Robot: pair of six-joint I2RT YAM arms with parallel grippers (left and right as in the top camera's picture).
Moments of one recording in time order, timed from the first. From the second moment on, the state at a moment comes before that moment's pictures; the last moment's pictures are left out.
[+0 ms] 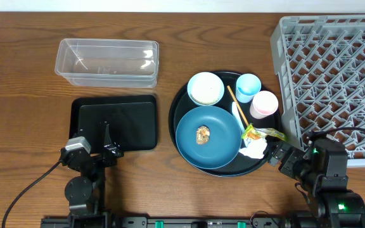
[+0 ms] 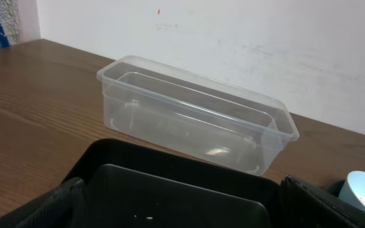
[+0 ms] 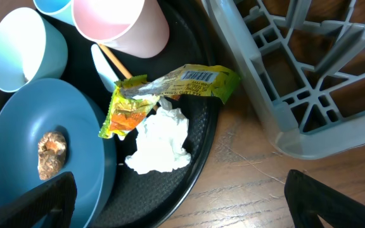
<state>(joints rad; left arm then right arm) 0.09 0.02 0.02 -0.11 -0.03 -0.27 0.01 0.60 0.56 -0.87 -0.10 0.53</state>
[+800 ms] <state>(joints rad) 0.09 0.03 0.06 -0.02 0.58 -0.54 0.01 0.60 0.56 -0.87 -0.10 0.53</state>
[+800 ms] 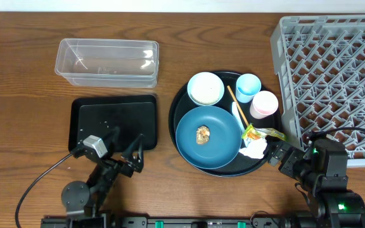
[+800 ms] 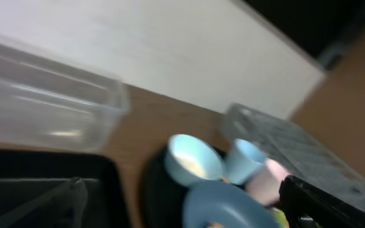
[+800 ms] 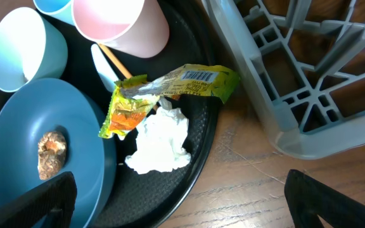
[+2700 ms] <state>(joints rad) -0.95 1.58 1.04 -0.70 0.18 -0.17 0.01 0.61 0.56 -0.87 -0.10 0.53</state>
